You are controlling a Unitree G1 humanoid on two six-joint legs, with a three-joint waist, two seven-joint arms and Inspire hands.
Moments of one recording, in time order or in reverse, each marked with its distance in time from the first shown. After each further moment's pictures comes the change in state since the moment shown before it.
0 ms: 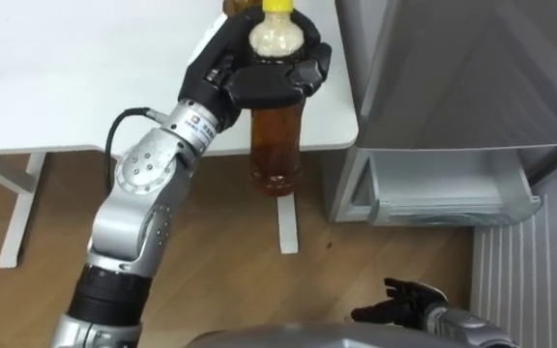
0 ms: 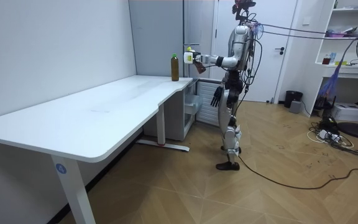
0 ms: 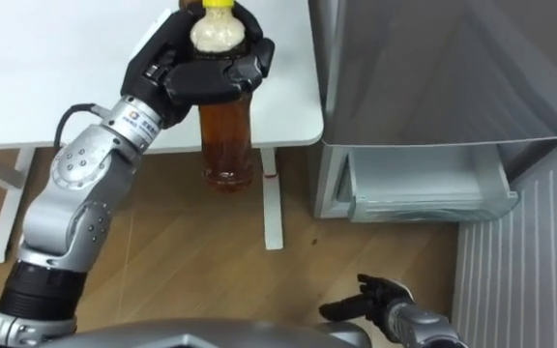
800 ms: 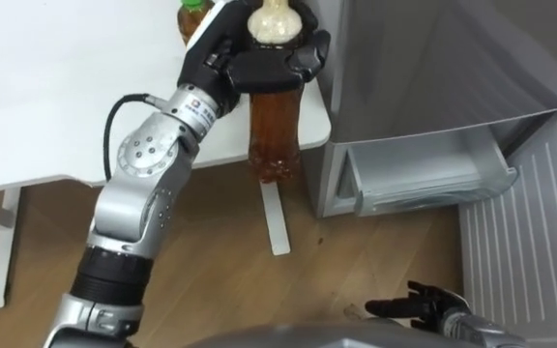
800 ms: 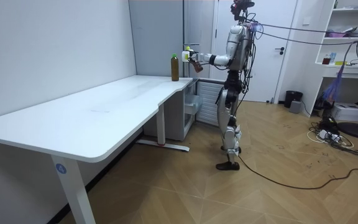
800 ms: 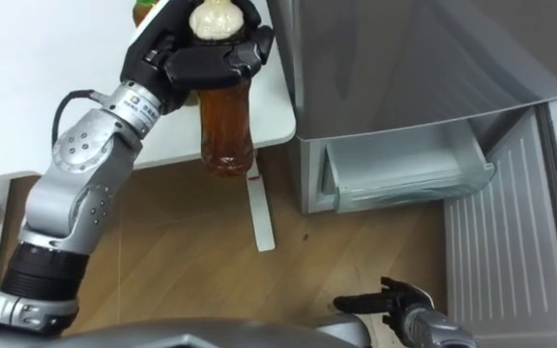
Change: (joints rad) left arm -0.101 0.007 0.004 0.038 0.005 0.008 0.036; right arm 0.009 -0.033 -0.111 0.041 0.076 0.001 -0.044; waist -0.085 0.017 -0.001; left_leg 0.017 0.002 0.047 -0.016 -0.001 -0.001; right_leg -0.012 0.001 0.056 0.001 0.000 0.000
